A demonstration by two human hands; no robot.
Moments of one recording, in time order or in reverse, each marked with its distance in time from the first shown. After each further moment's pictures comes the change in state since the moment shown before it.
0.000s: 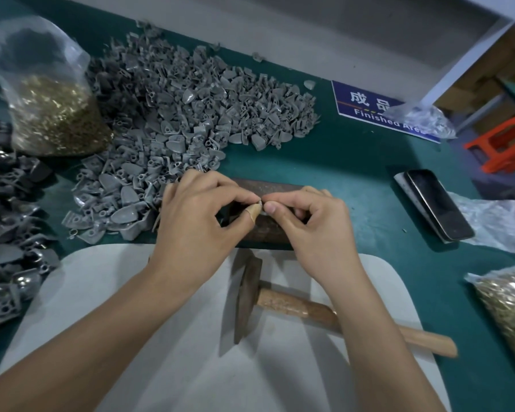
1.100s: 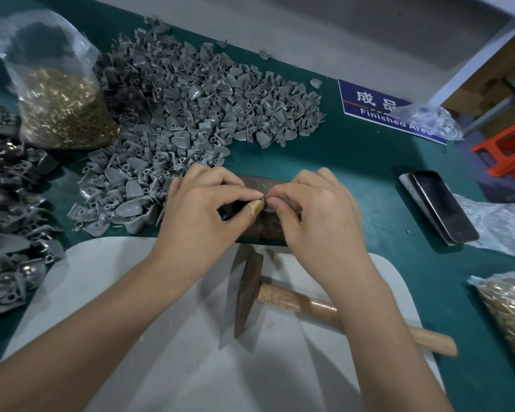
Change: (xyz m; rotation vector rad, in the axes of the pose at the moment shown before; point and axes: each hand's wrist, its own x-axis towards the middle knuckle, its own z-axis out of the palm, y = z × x) left_hand 0.002 -0.006 0.000 -0.063 -0.011 0.027; right_hand 0.005 -0.013 -0.010 -0.416 -0.018 -0.328
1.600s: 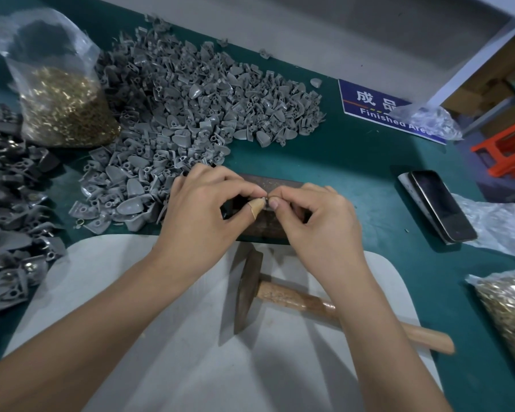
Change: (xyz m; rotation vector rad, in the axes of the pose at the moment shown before) left_hand -0.001 0.001 0.000 0.013 -0.020 -0.010; right_hand -0.011 0.006 0.010 0.181 0.001 0.229
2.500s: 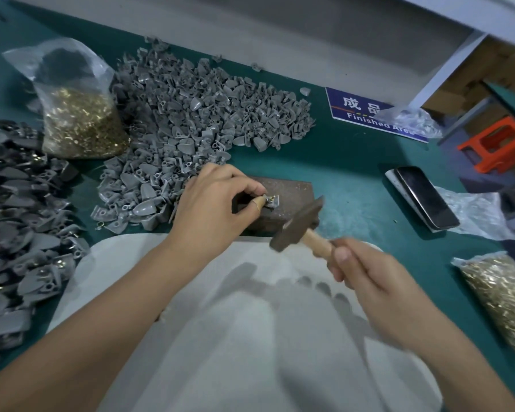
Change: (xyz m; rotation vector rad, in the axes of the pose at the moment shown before) left_hand 0.006 0.008 -0.009 0.017 -0.076 -0.006; right_hand -0.081 0.021 -0.071 0.048 -0.318 0.093
